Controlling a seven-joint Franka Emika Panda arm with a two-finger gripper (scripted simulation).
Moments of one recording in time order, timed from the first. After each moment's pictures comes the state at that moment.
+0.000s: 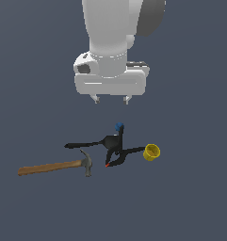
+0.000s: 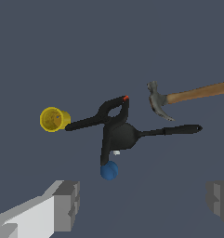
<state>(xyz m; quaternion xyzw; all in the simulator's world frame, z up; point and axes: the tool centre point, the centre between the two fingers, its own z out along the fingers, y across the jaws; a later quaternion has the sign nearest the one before) -0.004 -0.005 0.326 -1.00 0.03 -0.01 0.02</state>
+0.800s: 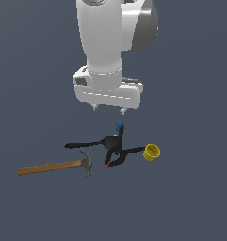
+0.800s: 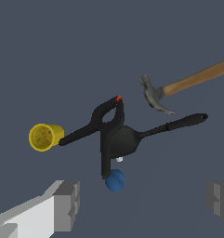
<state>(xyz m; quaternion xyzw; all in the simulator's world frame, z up) 0.006 -0.014 0.292 -0.99 0.12 0.00 0.02</state>
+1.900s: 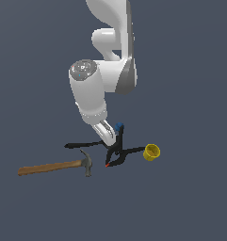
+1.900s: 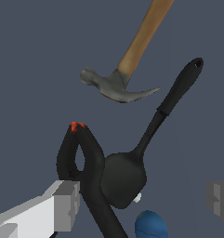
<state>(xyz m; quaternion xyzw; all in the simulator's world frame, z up) 0.020 -0.059 0.167 -0.89 0.45 0.01 0.02</state>
